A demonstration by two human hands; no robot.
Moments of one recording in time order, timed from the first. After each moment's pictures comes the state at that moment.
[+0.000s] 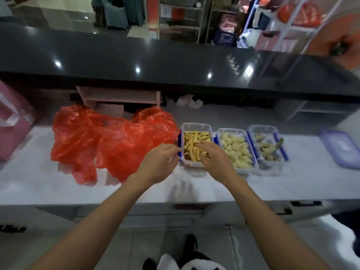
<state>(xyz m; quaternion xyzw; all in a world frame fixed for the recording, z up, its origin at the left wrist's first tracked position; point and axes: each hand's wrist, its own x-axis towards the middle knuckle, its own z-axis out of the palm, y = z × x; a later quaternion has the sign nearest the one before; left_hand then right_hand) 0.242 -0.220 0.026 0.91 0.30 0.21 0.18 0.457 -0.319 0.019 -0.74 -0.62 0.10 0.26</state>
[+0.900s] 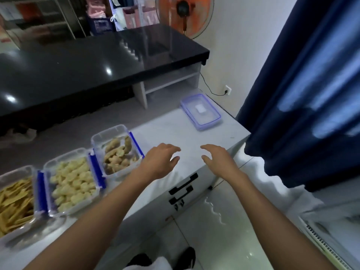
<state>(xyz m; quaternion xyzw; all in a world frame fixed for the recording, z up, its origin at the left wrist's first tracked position) 0.753 -0.452 0.017 0.98 0.08 -0.02 0.17 0.879 -0.658 -0.004 -0.91 -0.30 0.18 0.24</state>
